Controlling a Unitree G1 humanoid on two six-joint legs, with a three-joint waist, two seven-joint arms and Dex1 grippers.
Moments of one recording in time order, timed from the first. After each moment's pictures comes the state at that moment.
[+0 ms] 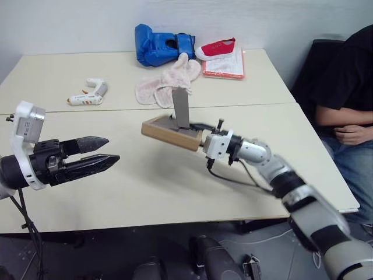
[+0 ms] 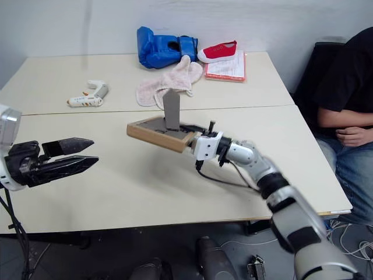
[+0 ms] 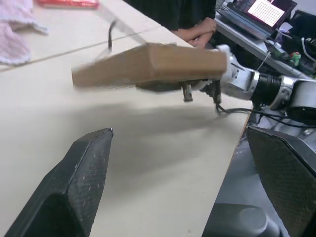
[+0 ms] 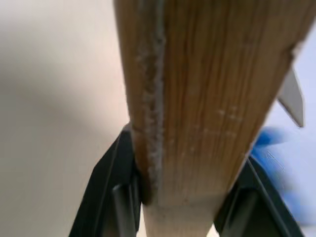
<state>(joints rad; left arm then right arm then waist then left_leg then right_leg) -0.20 0.91 0.78 -0.50 -1.12 1.27 -0.80 -0.77 -0.43 0.46 0.49 0.37 -0.33 0.86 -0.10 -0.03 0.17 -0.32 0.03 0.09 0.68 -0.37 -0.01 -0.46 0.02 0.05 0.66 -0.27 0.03</state>
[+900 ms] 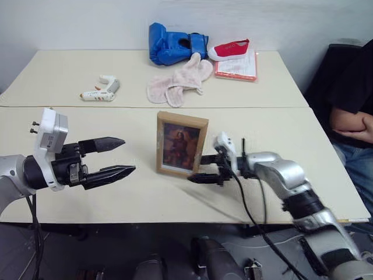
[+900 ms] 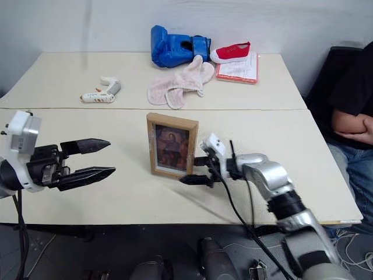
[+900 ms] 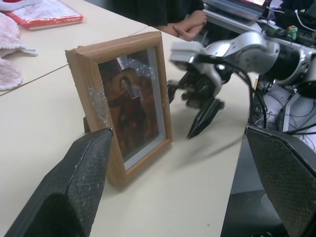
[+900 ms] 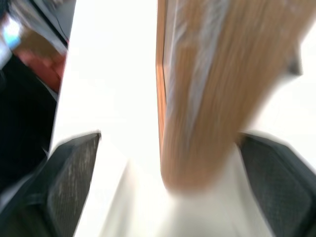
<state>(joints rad) -0.14 0.98 0.54 -0.49 -1.01 0.92 -0.90 -0.58 -0.65 0.28 0.06 0.48 0.59 1.11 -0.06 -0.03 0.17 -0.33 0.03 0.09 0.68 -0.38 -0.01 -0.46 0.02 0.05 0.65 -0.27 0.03</state>
